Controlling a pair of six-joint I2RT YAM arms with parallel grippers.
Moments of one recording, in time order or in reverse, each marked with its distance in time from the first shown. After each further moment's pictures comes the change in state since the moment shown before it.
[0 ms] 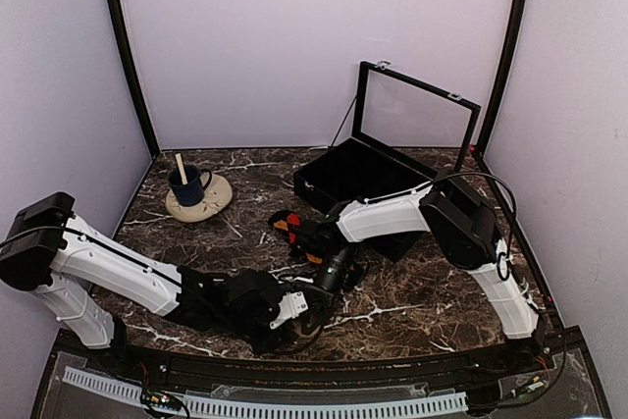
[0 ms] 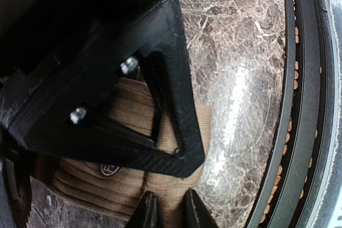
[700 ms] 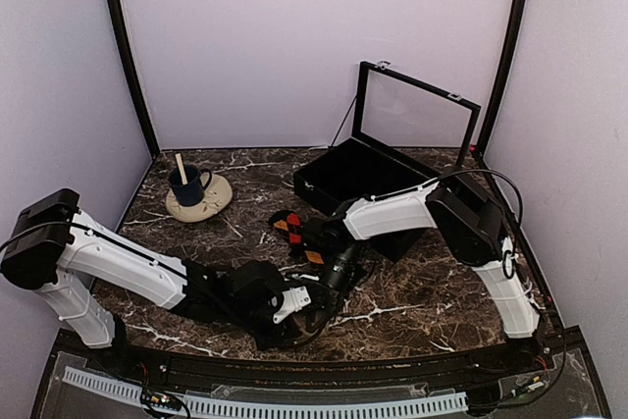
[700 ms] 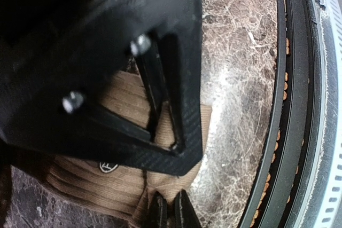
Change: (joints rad) left arm 0.059 0.034 0.035 -0.006 0.102 -0.014; right arm -0.026 -0.038 -0.058 0.033 -0.001 0.024
